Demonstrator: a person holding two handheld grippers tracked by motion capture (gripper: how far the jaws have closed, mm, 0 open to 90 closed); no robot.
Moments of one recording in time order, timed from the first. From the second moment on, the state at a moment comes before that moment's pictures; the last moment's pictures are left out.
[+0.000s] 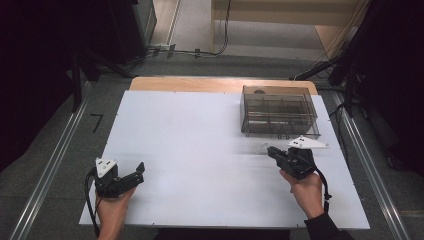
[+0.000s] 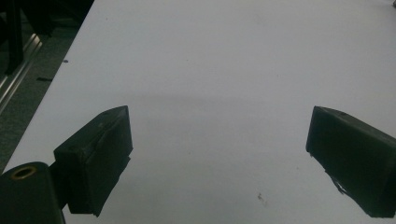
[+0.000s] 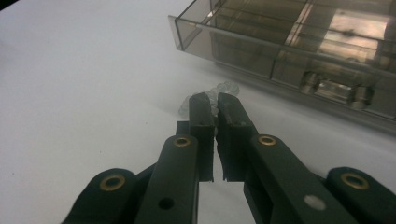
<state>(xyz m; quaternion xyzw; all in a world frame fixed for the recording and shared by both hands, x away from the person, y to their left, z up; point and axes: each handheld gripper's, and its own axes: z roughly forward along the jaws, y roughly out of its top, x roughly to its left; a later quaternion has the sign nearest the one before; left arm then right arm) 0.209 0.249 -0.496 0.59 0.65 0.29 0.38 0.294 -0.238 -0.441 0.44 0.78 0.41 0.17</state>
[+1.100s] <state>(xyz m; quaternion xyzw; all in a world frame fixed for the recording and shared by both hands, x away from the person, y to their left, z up) 0.210 0.249 -0.496 0.59 0.65 0.29 0.38 0.290 -0.266 -0.413 0.46 0.74 0.45 0.19</state>
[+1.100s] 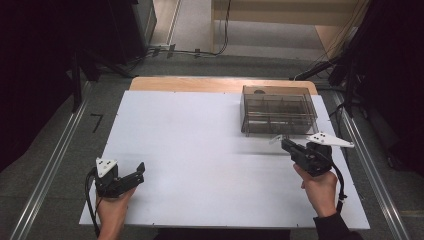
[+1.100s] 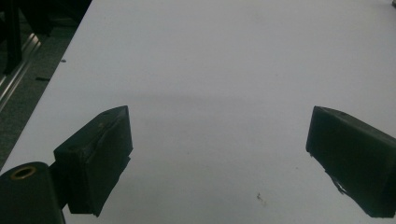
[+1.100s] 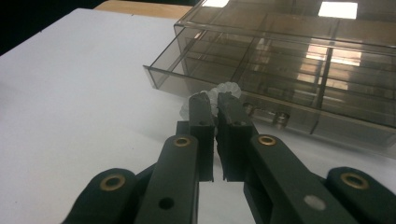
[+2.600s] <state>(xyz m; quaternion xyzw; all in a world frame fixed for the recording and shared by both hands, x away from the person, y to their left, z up) 0.210 0.248 -0.497 0.59 0.65 0.29 0.38 0.298 -0.301 -0.408 0.51 0.68 0.47 0.24</state>
